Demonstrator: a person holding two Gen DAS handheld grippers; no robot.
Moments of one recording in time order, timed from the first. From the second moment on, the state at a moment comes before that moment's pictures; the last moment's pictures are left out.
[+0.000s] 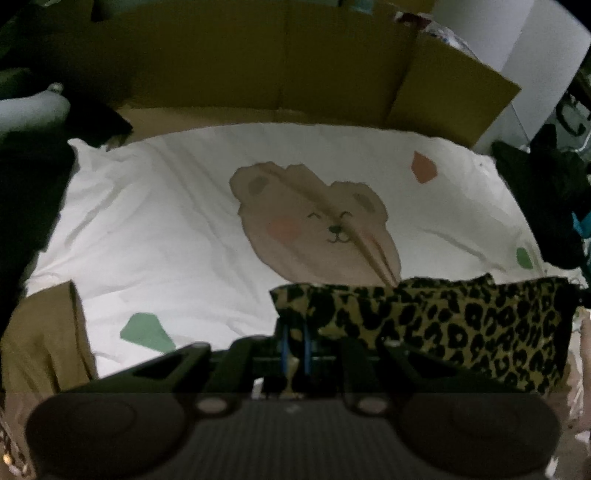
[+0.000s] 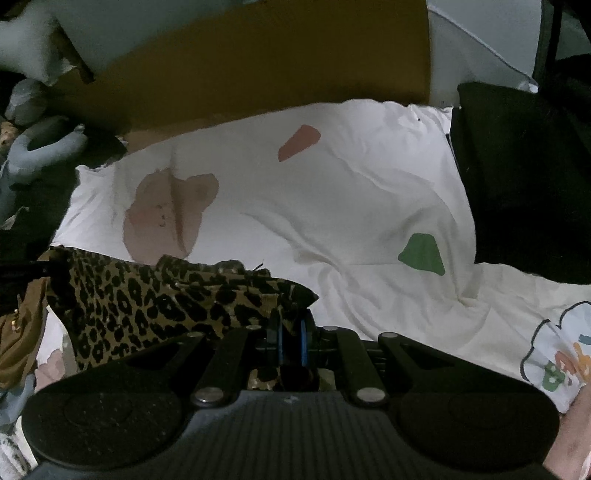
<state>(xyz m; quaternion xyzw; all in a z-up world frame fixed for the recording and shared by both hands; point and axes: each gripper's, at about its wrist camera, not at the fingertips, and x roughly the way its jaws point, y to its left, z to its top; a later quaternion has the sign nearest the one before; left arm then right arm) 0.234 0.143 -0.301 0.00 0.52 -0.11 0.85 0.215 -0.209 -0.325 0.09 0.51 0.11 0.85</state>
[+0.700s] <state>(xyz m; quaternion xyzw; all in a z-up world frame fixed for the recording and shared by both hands) 0.248 0.149 -0.322 0.00 0.53 -0.12 0.84 0.241 -0.214 -0.341 0.10 0.51 0.12 0.85</state>
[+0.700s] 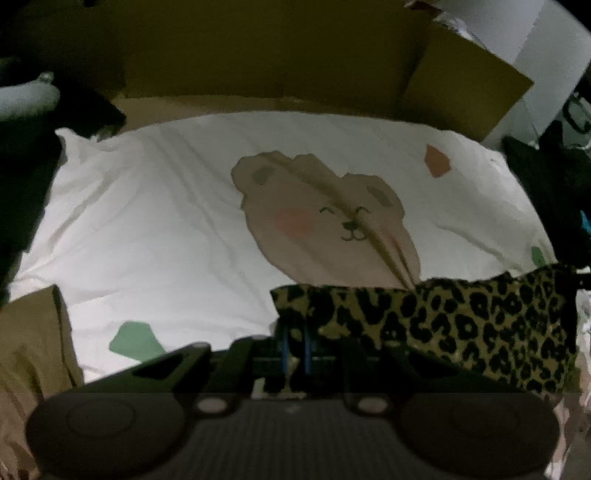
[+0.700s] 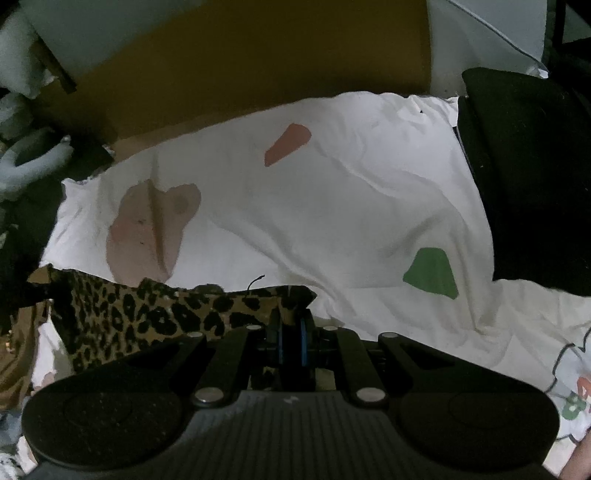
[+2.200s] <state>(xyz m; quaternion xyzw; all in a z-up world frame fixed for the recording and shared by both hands) 0.215 0.039 -0.339 0.04 0.50 -0.27 0.82 0.179 -0.141 -0.363 0.05 0.50 0.14 0.86</state>
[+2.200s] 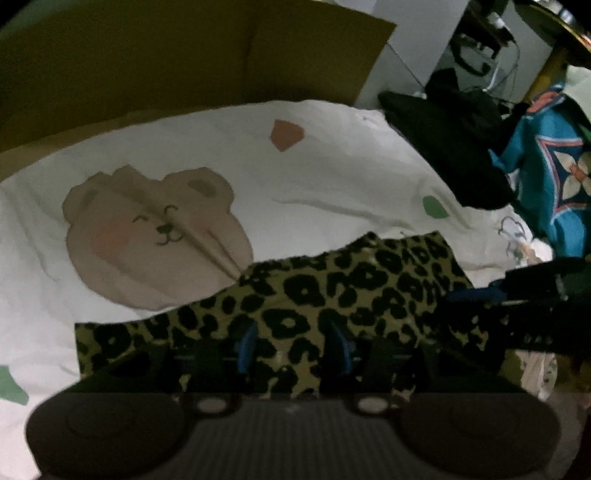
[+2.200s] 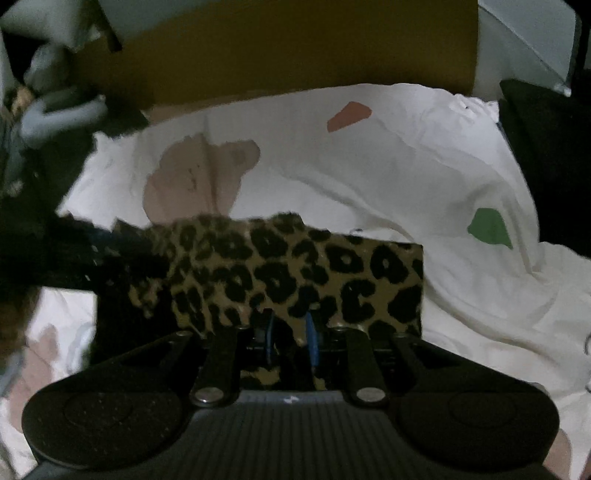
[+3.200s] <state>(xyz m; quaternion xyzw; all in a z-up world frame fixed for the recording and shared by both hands) 0.257 0.009 -0.371 0.04 0.49 -0.26 0.83 0.235 -0.124 -0.387 0.07 0.49 0.10 0.86</state>
